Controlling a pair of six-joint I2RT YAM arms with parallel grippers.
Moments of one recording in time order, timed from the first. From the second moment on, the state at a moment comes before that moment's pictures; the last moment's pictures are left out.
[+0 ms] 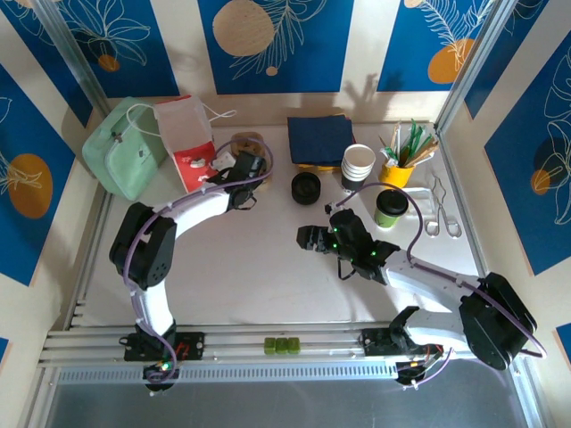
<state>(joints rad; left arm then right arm) -0.54 1.85 1.31 -0.28 -0.41 -1.10 0.70 1.18 0.55 -0.02 0.02 0.66</state>
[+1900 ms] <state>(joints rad) -0.51 1.72 1.26 -0.13 -0.28 -1.02 0.69 1.20 0.55 -0.02 0.01 0.67</state>
